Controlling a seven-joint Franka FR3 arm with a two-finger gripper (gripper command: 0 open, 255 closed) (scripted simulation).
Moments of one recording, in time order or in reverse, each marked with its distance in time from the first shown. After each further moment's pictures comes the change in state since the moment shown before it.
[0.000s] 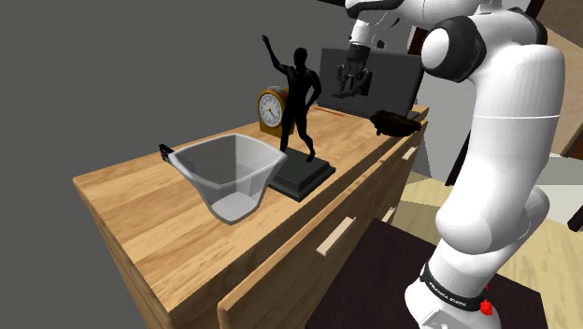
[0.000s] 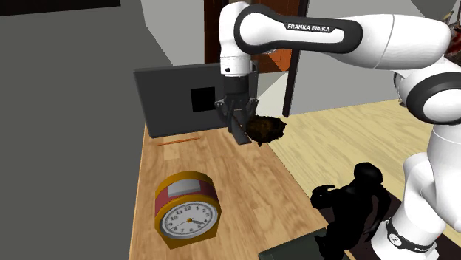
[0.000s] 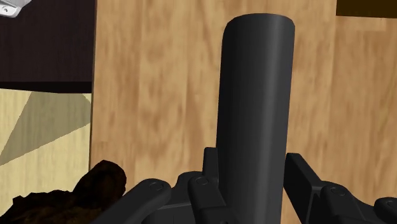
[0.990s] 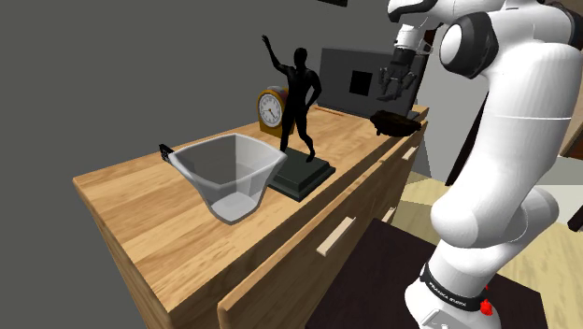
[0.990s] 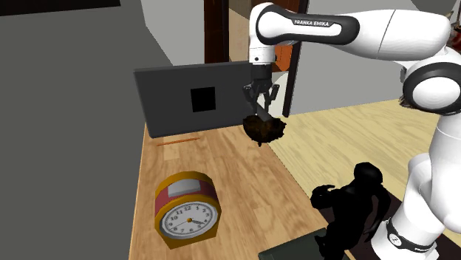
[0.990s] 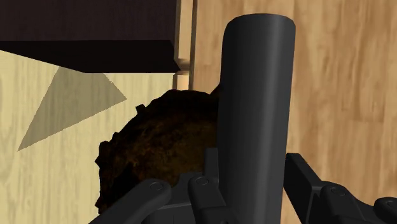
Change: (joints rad) arm -0.164 -0.058 -0.109 -0.082 -0.034 -0.030 -0.277
